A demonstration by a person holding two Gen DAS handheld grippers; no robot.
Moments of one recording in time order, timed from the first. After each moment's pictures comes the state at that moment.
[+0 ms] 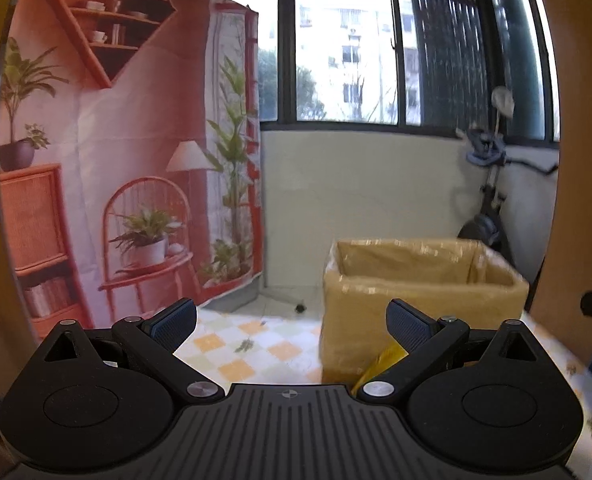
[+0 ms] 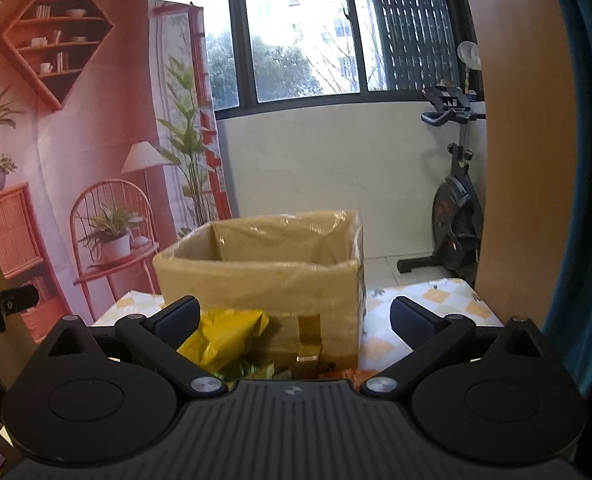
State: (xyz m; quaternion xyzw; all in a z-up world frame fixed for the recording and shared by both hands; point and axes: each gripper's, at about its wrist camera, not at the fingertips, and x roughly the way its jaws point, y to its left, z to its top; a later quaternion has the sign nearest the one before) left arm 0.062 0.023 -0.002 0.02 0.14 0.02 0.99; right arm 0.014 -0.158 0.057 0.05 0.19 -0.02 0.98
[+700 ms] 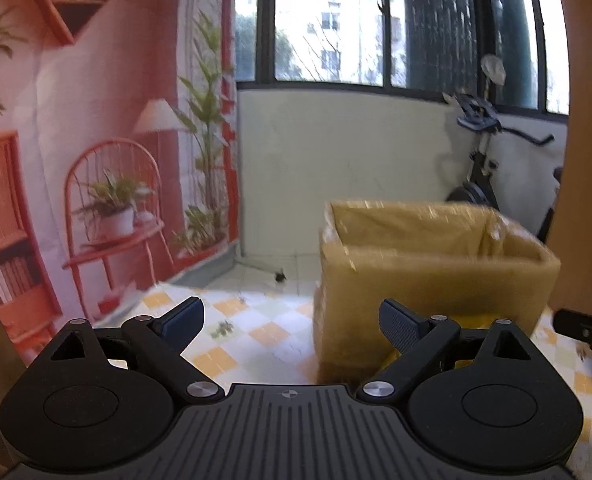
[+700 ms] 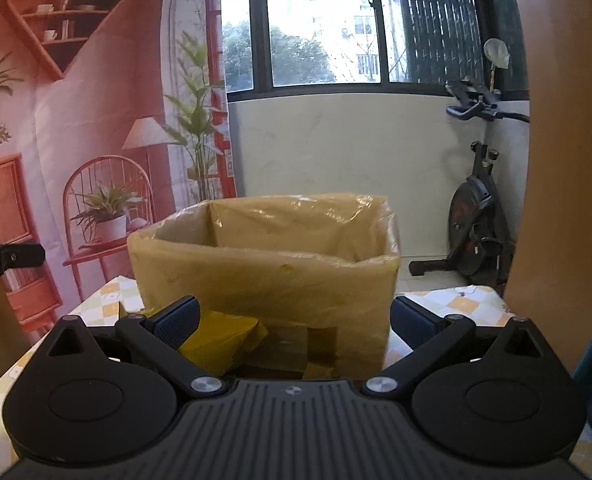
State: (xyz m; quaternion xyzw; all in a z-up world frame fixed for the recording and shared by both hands) left arm 0.147 0.039 -0.042 0.02 0.21 -0.03 0.98; right arm 0.106 -0.145 0.002 0.03 0.21 0.00 0.98
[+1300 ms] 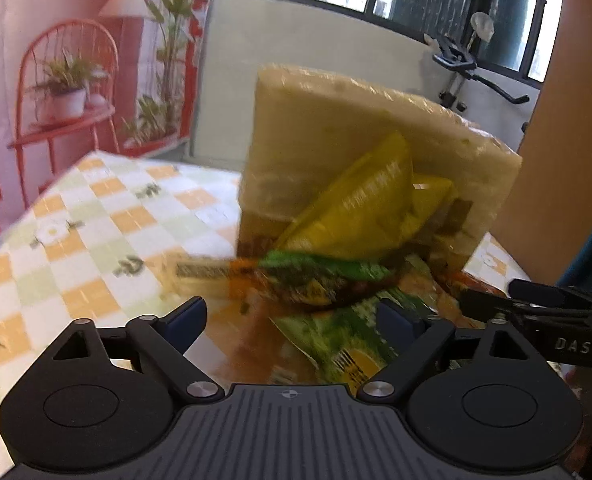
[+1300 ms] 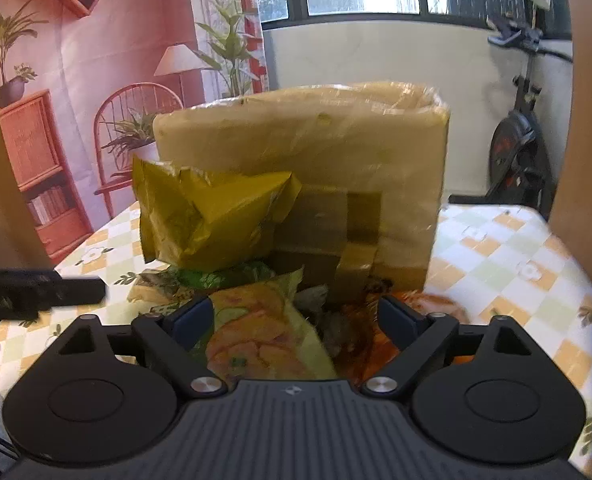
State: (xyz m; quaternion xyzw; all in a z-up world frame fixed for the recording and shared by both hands) left arm 0.125 0.027 -0.129 -0.07 0.32 -0.10 0.94; right arm 0.097 -0.147 -0.075 0.04 0.30 0.07 0.95
